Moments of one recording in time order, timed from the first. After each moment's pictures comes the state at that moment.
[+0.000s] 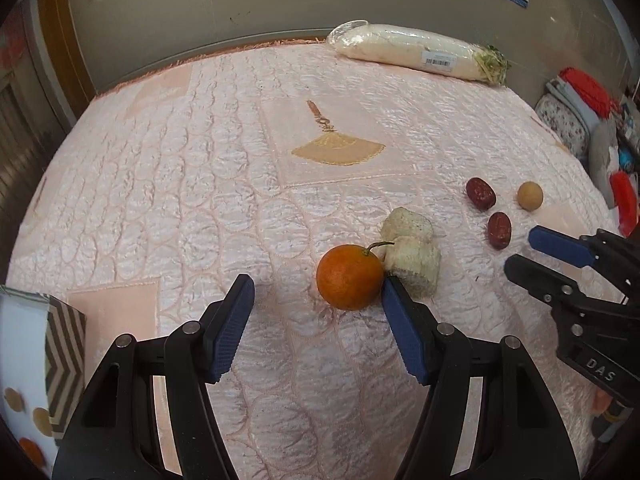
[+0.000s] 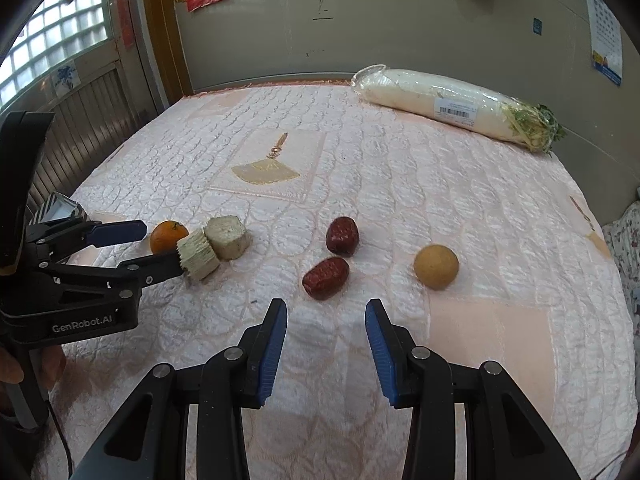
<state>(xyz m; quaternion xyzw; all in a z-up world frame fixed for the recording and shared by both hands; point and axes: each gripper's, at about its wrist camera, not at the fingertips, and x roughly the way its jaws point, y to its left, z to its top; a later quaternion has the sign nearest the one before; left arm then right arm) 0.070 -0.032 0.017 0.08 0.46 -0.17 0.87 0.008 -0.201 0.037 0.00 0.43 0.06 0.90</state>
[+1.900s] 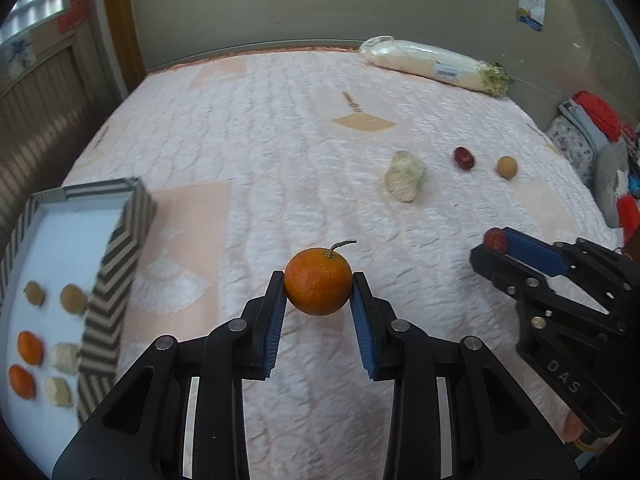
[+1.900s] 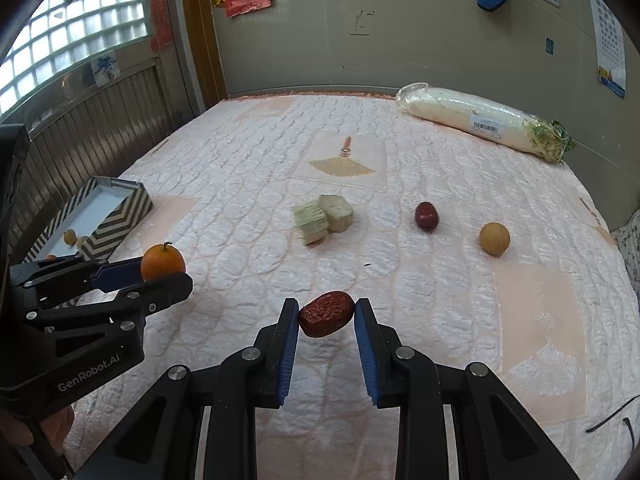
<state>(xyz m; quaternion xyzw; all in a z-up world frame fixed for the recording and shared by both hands) -0.019 0.013 0.037 0.05 0.45 -0.12 0.89 -0.049 -0.134 0.052 0.00 0.41 0.08 0.91</state>
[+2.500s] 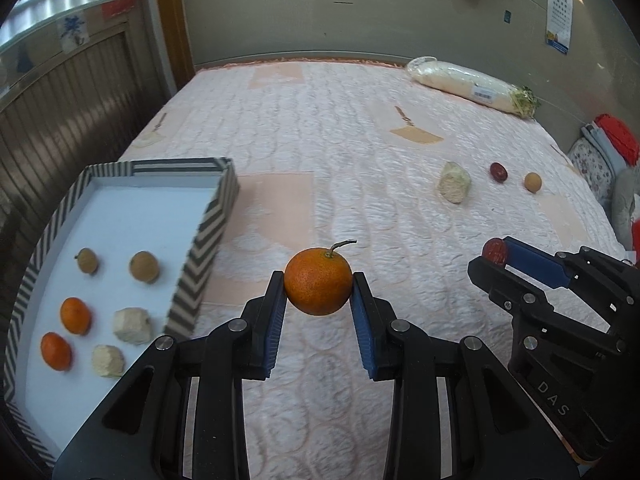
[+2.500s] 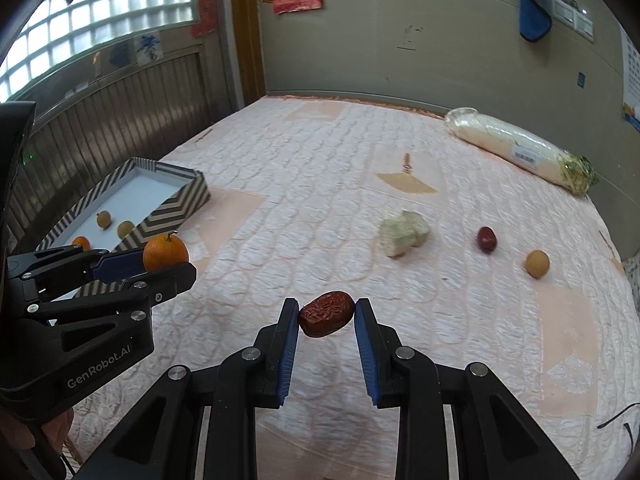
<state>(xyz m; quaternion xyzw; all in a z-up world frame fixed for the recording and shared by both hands) -0.044 0.068 0.052 0.03 0.43 -0.07 0.90 -0.062 -0.070 0.066 -0.03 0.40 0.12 0.91</state>
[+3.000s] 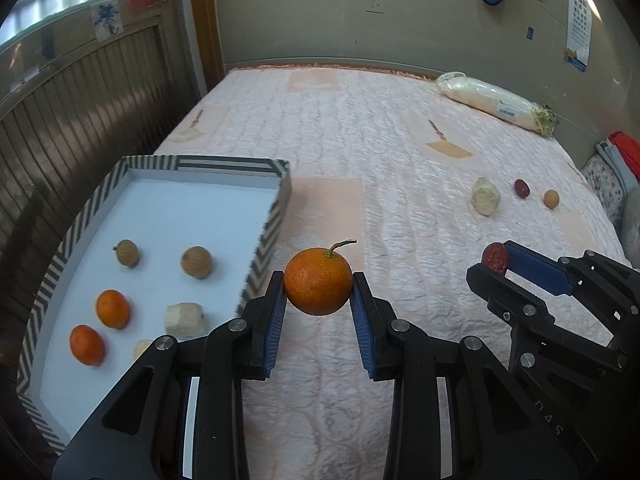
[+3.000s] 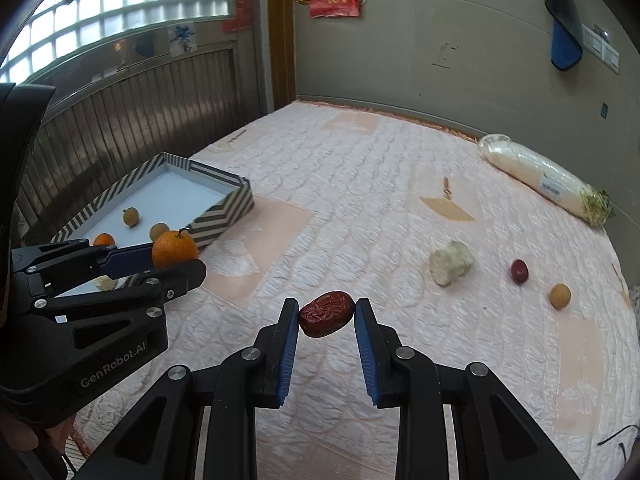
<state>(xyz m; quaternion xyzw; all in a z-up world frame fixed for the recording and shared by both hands) -0.049 0.105 0.065 0.02 0.42 -0.03 0.90 -0.061 -0.027 0.078 -0.06 0.39 0.15 0.91</state>
